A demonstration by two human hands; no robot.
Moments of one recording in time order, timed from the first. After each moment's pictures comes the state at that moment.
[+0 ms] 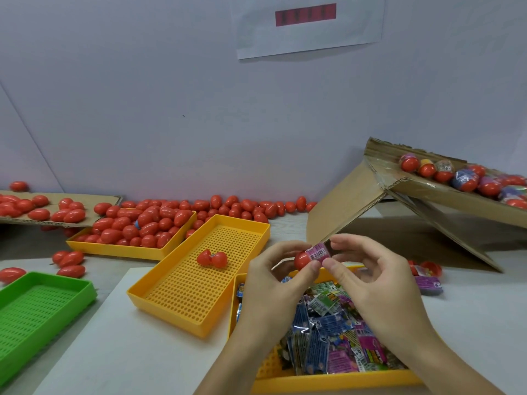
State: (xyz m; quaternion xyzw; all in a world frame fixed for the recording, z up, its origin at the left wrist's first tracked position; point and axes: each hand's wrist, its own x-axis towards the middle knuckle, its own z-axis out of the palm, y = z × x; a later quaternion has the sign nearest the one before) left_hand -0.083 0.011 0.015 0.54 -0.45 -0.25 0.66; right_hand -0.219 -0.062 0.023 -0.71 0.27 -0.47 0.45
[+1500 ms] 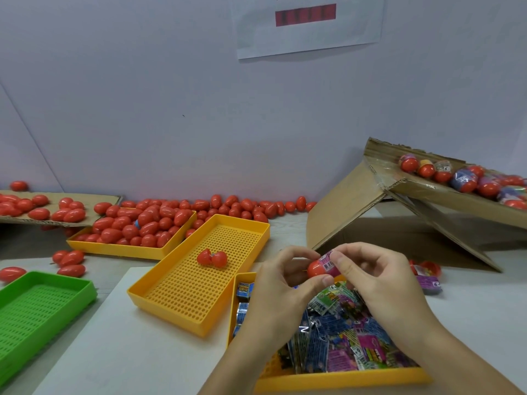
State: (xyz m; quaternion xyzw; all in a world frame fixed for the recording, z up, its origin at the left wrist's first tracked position) left_hand -0.086 0.011 0.012 0.58 -0.49 -0.26 0.59; right_hand -0.224 -0.072 0.021 -0.71 0.28 -0.43 0.49
